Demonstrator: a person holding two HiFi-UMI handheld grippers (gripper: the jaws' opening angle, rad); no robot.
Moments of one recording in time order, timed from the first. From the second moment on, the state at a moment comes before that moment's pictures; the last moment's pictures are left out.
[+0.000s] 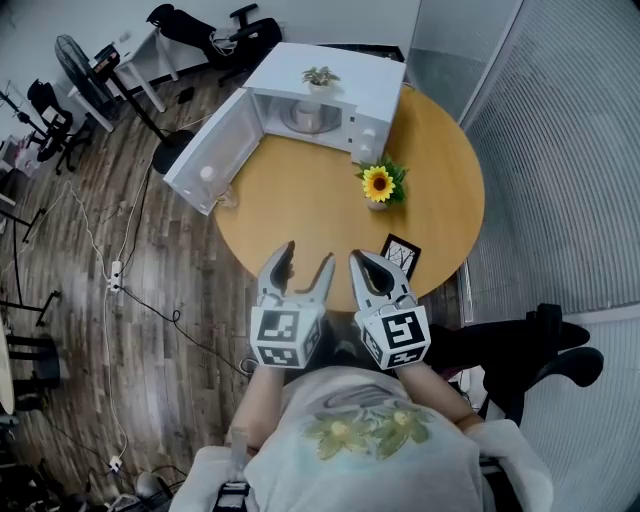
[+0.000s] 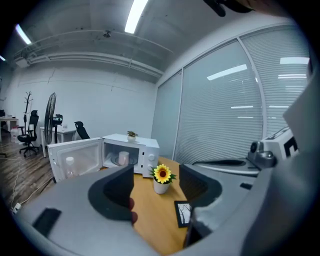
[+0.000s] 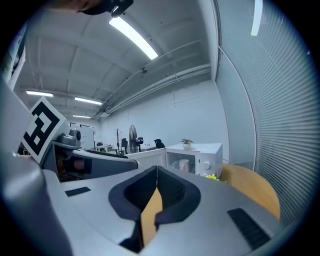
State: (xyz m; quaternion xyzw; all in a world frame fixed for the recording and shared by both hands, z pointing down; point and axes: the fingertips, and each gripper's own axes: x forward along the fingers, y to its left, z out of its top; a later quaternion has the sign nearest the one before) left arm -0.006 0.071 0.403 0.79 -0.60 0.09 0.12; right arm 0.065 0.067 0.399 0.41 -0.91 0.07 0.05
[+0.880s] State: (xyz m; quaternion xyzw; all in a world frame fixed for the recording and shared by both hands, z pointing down) left arm -0.051 -0.003 0.430 0.78 -0.60 0.11 0.14; right arm 0.034 0.001 0.421 0.42 -0.90 0.10 0.08
